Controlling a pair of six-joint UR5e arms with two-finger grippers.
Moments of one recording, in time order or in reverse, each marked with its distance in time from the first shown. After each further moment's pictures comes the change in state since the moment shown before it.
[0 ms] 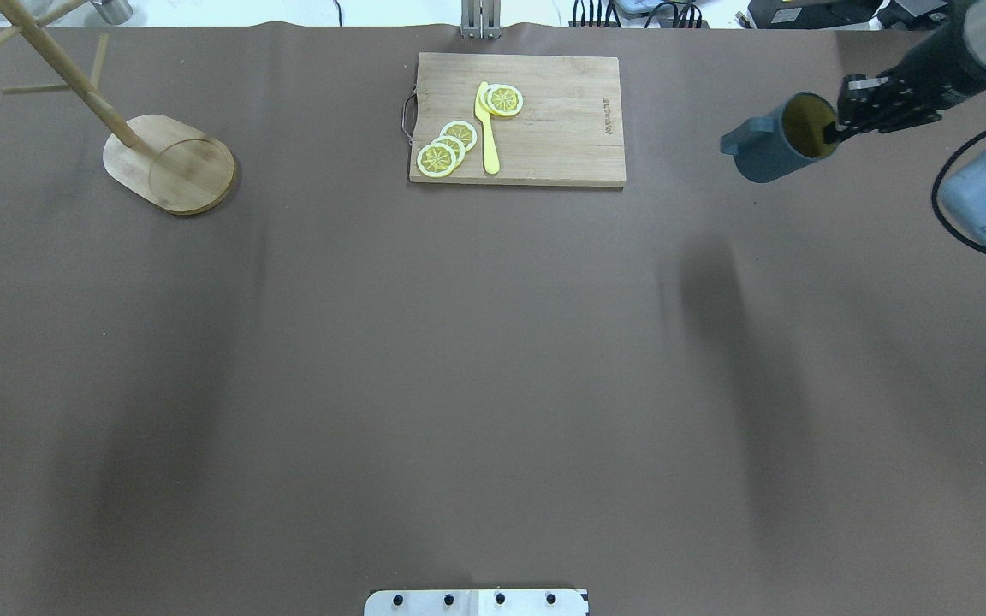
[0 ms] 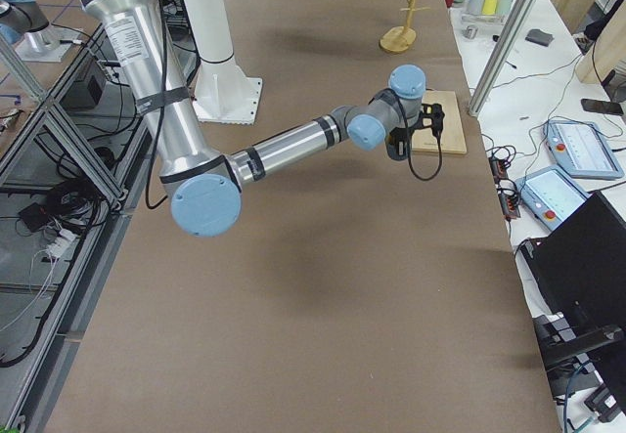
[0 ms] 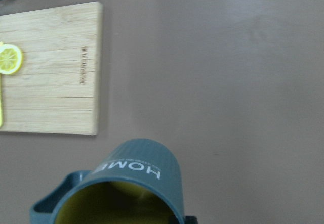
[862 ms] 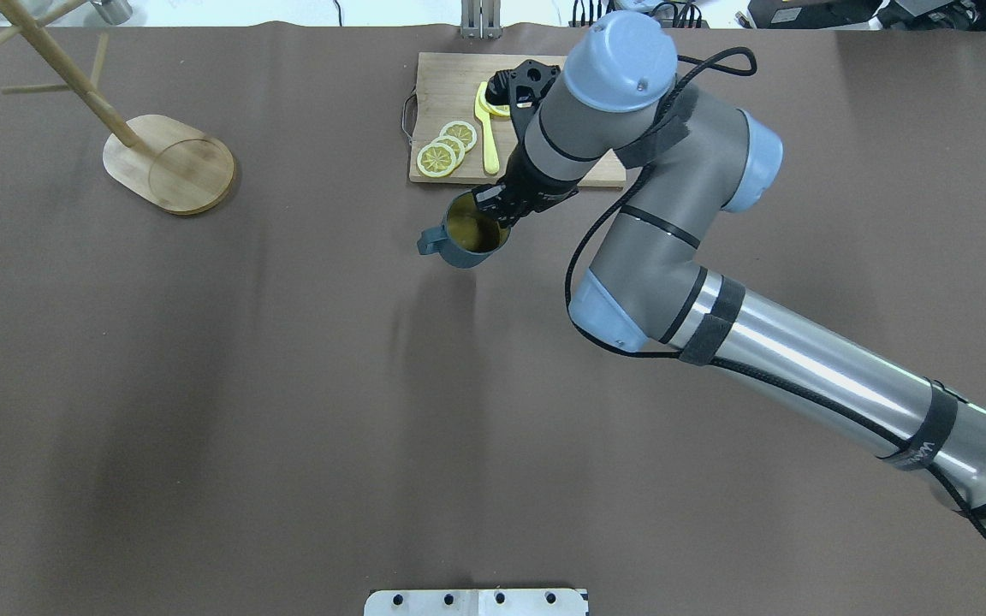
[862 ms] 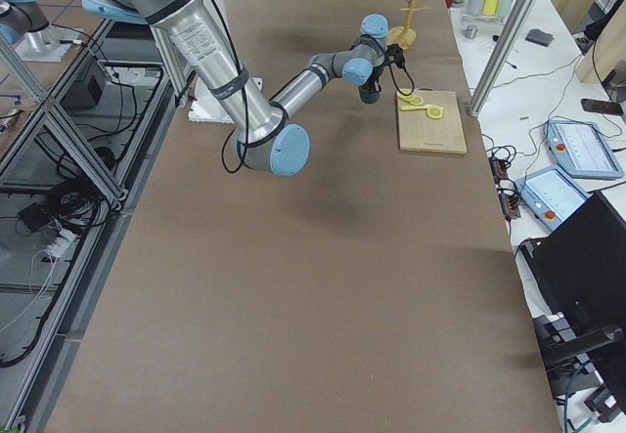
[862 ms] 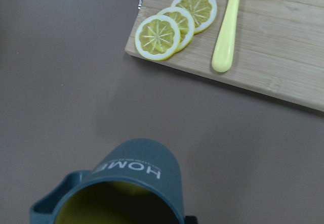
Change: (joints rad) left arm 0.000 0.001 0.004 0.000 -0.004 -0.002; right arm -0.427 0.424 -0.203 -0.073 -0.307 0.042
